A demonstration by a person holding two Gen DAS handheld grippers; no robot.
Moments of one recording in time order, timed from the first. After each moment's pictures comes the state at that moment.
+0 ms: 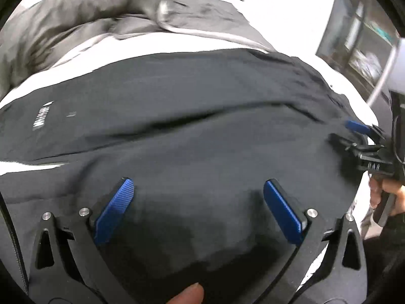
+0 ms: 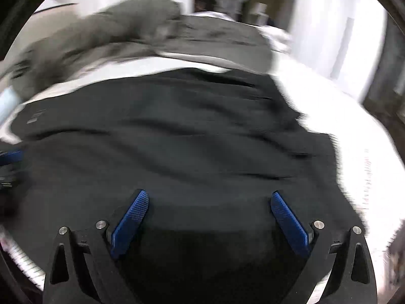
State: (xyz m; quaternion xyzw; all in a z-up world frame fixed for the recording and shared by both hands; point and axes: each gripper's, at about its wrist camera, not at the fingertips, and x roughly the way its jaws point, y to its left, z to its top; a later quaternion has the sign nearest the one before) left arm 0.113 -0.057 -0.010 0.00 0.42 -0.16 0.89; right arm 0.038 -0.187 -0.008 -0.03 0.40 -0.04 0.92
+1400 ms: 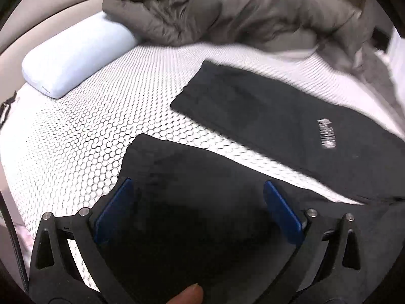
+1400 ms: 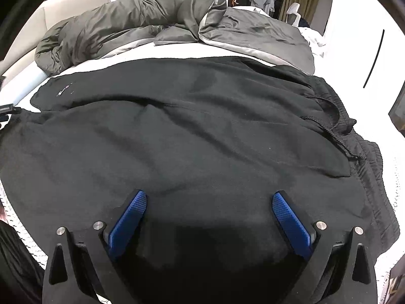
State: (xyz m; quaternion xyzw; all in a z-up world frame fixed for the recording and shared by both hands) left arm 0.092 0.263 0.001 -0.12 0.42 0.21 0.88; right arm 0.066 -0.176 -0.028 -0.06 0.42 0.01 0.90
